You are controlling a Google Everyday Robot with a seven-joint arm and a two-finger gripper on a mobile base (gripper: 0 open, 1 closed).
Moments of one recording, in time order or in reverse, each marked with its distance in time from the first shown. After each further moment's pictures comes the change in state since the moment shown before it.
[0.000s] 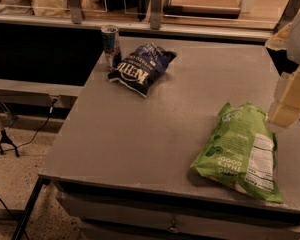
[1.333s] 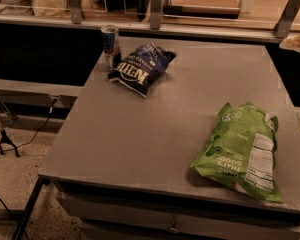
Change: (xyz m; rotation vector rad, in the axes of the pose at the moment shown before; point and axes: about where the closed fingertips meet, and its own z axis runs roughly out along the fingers) arm 0.055 -0.024 0.015 0.121 0.026 -0.214
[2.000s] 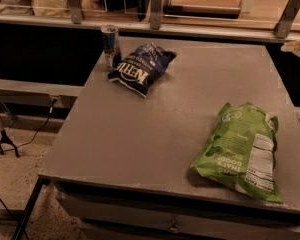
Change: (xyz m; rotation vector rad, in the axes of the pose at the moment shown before) arm 0.011 0.002 0.007 0.027 0.035 -0.064
